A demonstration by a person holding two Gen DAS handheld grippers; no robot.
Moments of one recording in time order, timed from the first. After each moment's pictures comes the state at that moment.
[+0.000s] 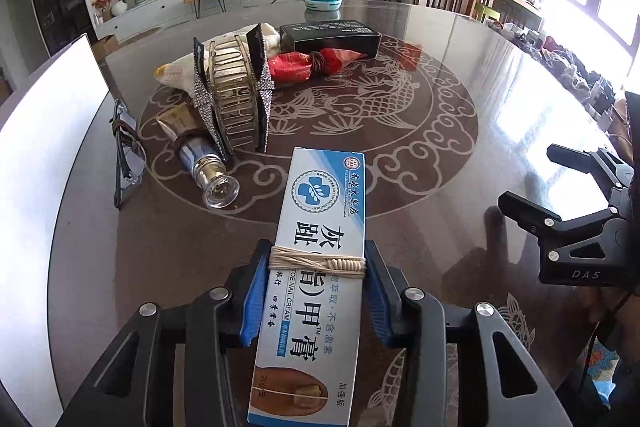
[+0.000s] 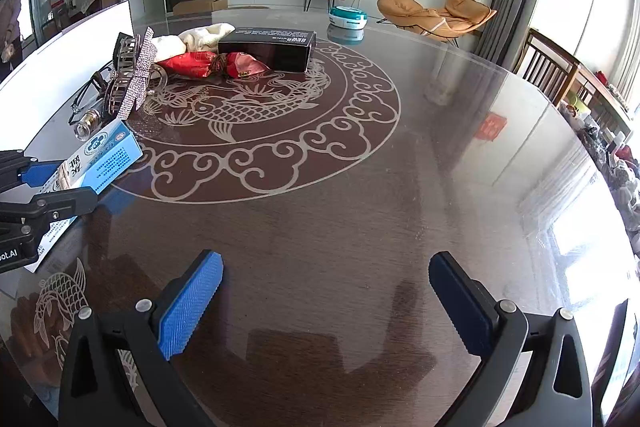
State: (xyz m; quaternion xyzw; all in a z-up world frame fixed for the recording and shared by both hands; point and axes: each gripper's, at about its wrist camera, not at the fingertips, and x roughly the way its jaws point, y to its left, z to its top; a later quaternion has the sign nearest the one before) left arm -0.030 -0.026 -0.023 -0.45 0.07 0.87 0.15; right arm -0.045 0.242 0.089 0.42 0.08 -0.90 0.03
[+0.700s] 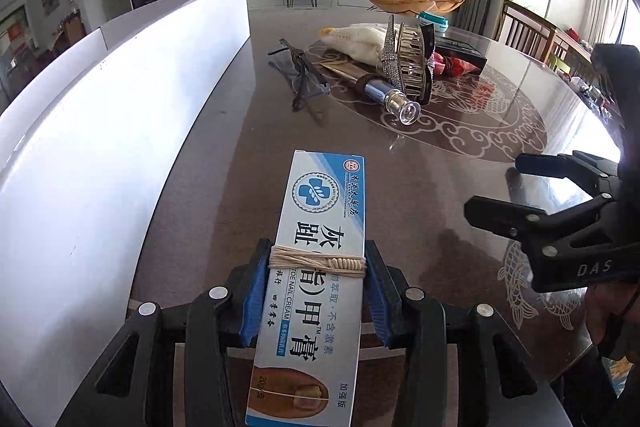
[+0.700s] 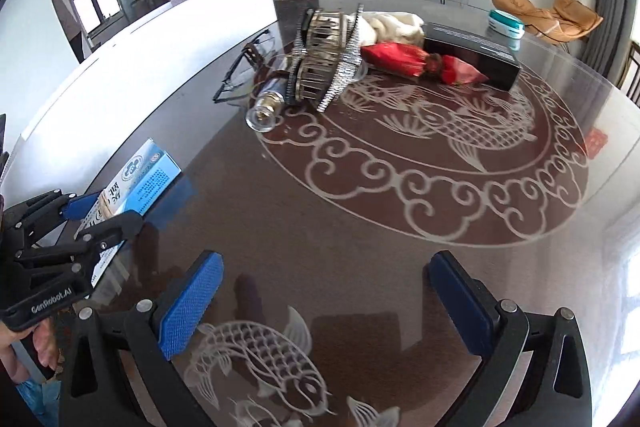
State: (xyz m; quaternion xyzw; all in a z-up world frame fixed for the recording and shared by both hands) left arm 0.036 -0.131 -0.030 -0.44 0.01 0.90 0.02; right arm -0.062 0.096 0.085 0.46 0.08 -0.85 0.24
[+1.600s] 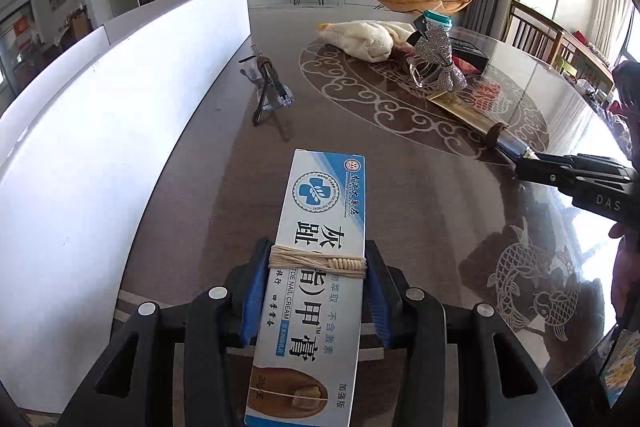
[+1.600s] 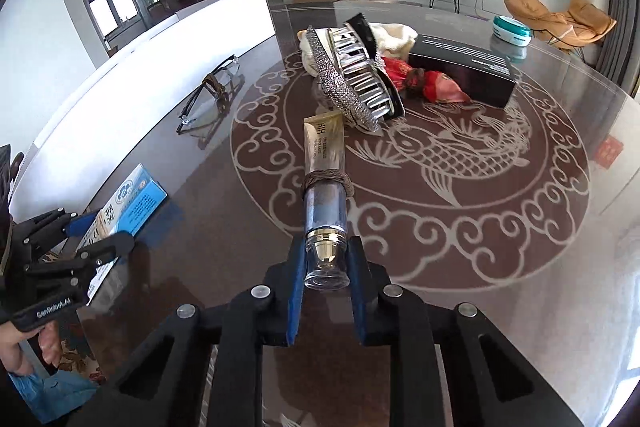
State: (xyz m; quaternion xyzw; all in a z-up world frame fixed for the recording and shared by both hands) left arm 0.029 -0.109 -0.030 -0.45 0.00 0.90 0.01; right arm -0.065 0.186 0.093 0.45 0.04 -0.86 0.24
